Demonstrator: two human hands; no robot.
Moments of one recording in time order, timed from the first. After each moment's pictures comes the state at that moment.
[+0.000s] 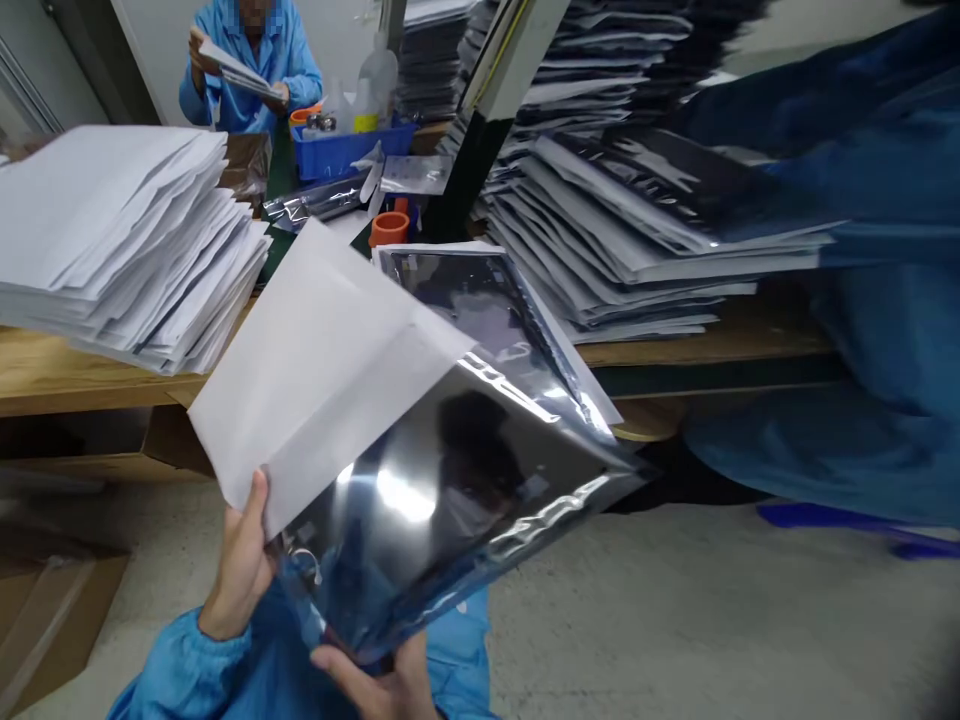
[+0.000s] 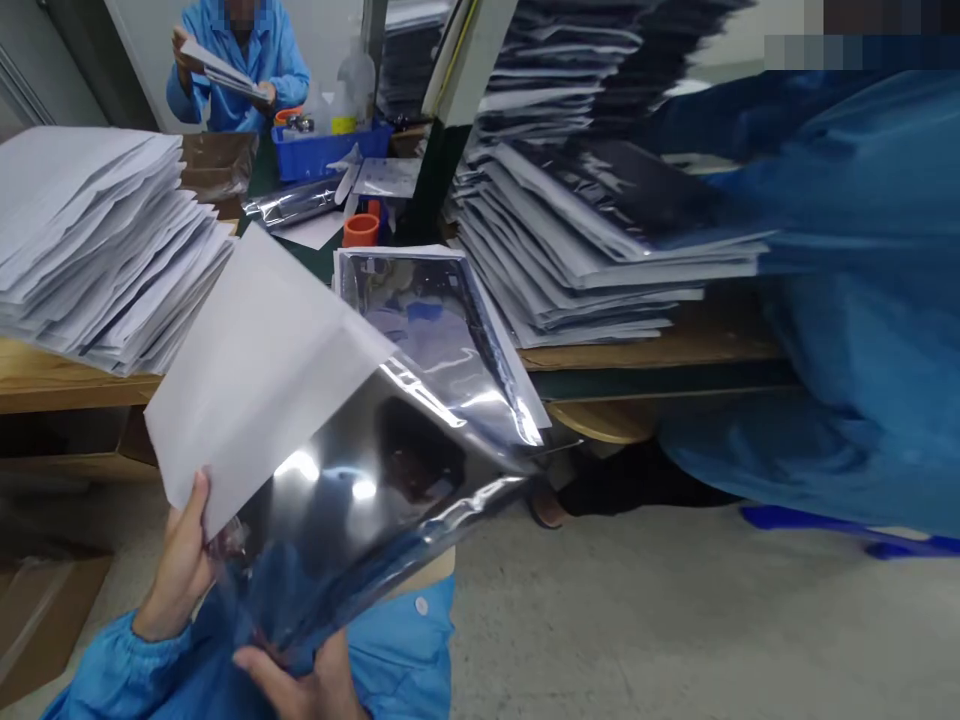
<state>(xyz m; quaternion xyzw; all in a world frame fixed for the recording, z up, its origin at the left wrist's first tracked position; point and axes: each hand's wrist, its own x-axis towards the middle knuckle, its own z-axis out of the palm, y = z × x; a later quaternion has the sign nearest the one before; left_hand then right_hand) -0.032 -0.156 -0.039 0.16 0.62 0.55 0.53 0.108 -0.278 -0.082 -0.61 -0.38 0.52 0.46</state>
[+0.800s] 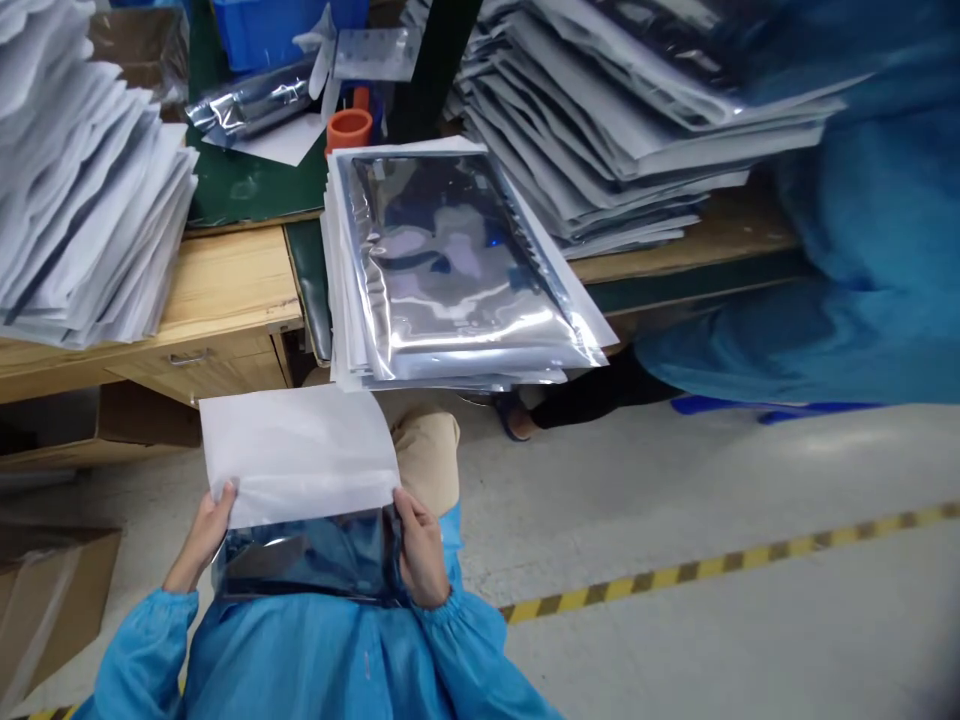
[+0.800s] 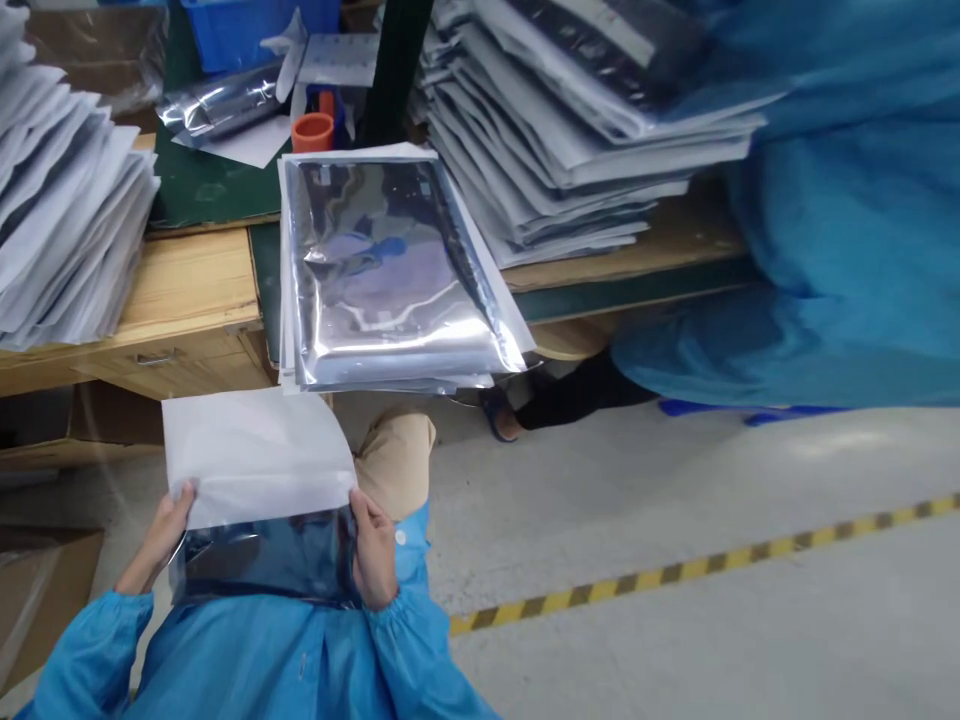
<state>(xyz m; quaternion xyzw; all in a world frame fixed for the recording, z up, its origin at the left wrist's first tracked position) -0.119 -0.161 -0.172 0.30 0.71 0.29 0.57 0.149 -0.240 -0.182 -0.64 -0.11 0.52 0.56</state>
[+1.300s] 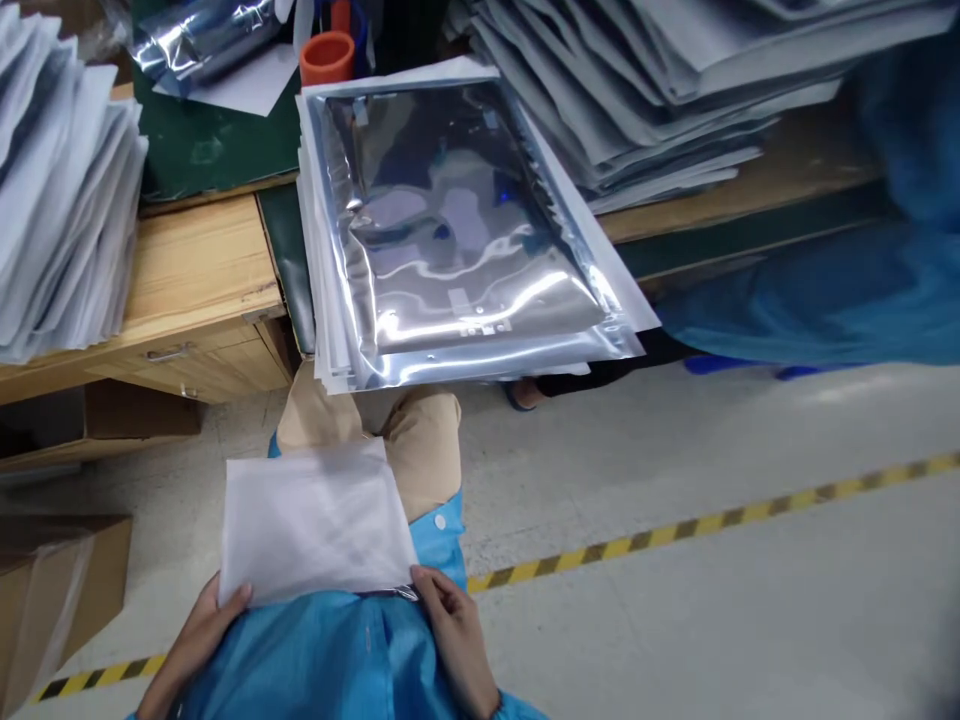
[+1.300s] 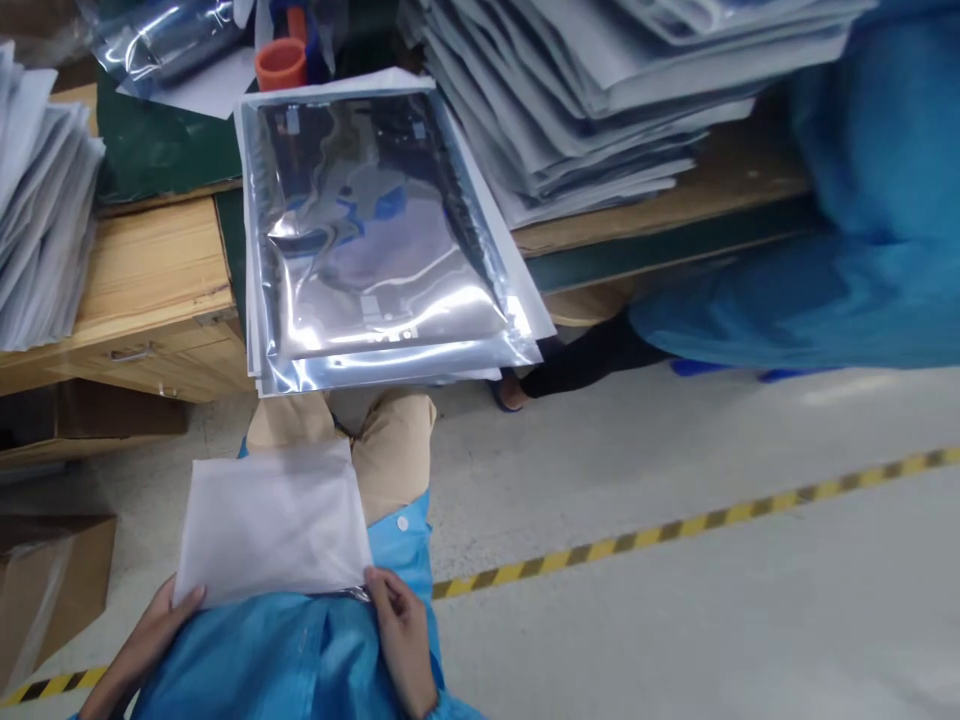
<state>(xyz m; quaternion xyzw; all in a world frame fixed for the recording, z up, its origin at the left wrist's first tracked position) -0.125 -0.248 -0.137 0.28 0.69 0.11 0.66 0.164 -0.334 -0.177 -0.71 -0.06 0.56 0.43</state>
